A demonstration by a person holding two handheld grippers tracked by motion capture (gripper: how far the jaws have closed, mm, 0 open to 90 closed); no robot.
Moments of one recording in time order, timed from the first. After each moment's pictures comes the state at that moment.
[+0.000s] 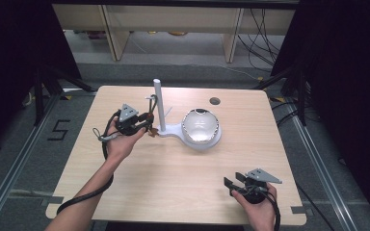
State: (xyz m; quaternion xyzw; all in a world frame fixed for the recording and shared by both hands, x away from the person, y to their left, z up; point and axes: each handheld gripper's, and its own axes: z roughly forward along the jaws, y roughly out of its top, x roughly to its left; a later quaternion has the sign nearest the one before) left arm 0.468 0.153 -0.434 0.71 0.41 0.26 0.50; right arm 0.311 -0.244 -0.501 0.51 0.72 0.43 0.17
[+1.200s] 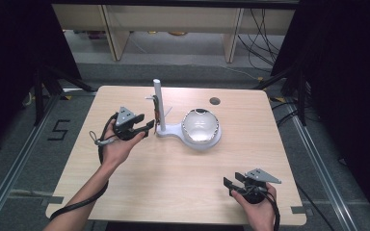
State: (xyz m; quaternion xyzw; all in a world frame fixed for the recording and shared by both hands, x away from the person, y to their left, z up) left arm 0.447 0.161 -0.426 0.71 0.40 0.26 0.51; right arm 0.310 -0.241 -0.502 0.51 0.72 0.44 0.16
